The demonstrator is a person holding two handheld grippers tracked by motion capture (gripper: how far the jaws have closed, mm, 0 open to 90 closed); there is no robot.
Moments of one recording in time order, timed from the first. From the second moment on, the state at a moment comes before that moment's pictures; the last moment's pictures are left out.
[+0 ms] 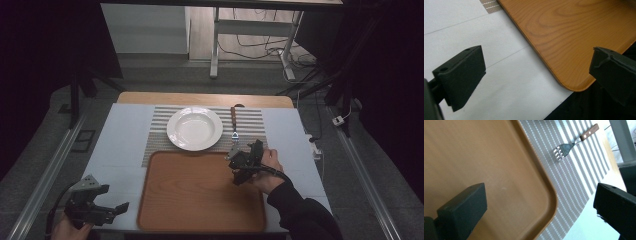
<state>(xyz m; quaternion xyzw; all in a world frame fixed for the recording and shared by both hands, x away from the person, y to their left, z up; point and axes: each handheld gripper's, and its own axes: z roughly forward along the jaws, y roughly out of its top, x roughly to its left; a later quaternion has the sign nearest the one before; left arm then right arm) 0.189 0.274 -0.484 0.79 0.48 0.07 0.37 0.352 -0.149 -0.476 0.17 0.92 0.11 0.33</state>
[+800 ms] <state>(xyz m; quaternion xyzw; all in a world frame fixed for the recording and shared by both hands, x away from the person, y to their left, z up) 0.189 0.276 -0.484 0.79 0.48 0.07 0.38 0.407 -0.137 -0.480 0.16 0.91 0.07 0.37</state>
